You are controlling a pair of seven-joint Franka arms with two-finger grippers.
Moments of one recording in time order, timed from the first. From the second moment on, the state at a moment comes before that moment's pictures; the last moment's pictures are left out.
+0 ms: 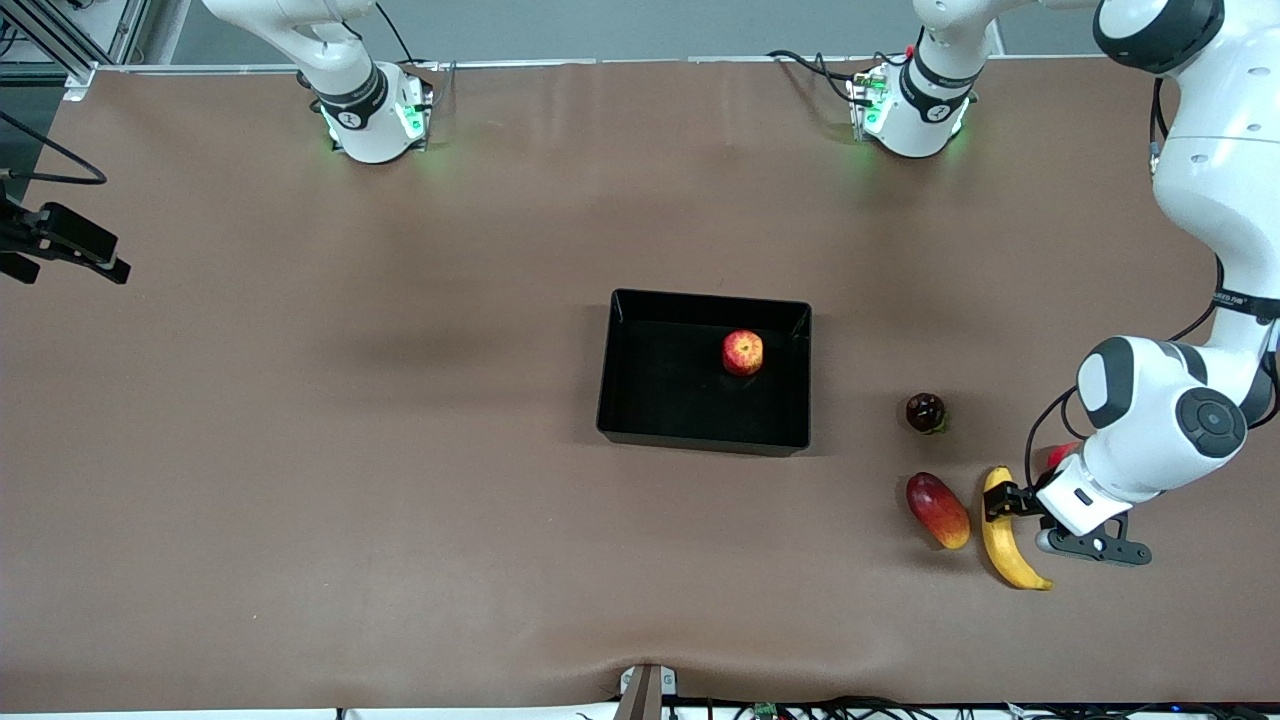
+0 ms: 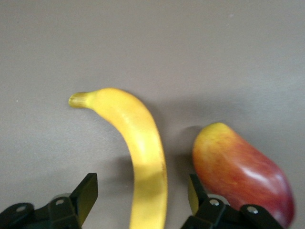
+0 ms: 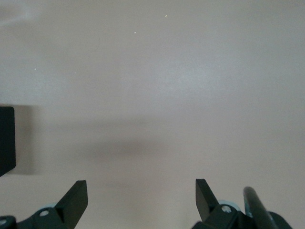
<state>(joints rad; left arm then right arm) 0.42 0.84 -0.47 -1.48 0.41 2.42 0.02 0.04 0.03 -0.10 -1.46 0.03 1.52 -0.02</state>
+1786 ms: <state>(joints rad) 0.38 0.67 -0.64 -1.43 0.41 2.07 -0.01 0.04 0.03 -0.11 -1.46 0.03 1.51 -0.01</state>
